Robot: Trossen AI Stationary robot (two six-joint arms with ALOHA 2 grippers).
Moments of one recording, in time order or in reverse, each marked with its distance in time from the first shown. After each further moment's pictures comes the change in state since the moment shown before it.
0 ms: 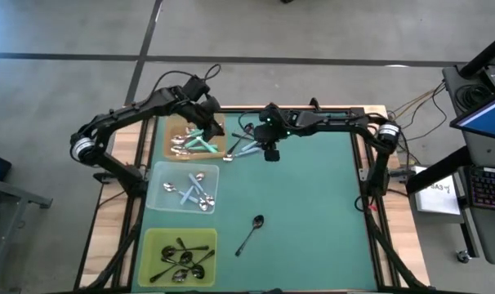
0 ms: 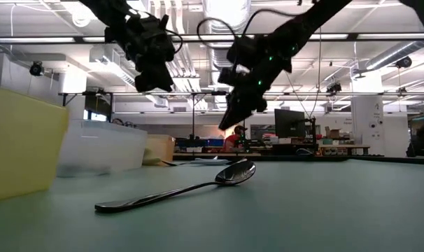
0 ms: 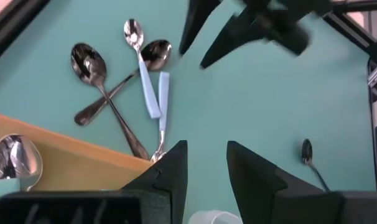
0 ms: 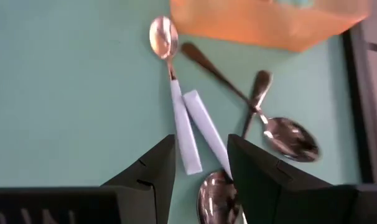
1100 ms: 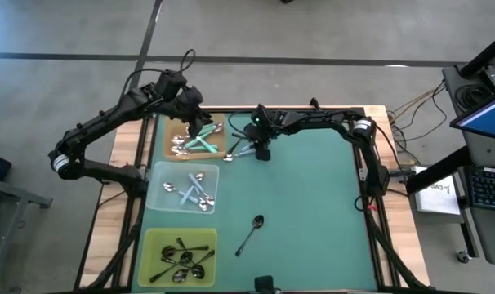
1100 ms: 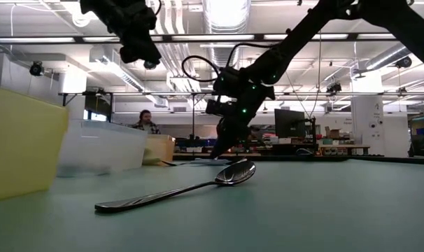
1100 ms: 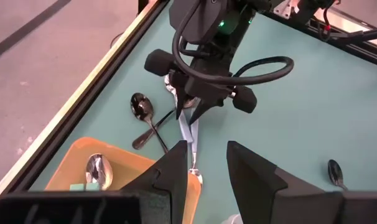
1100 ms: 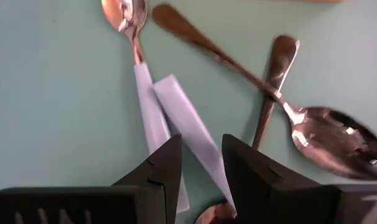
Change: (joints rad) left arm 0.013 -0.245 0.003 -0.021 -0.159 0.034; right arm -0.050 0.255 0.138 0.027 -0.055 0.055
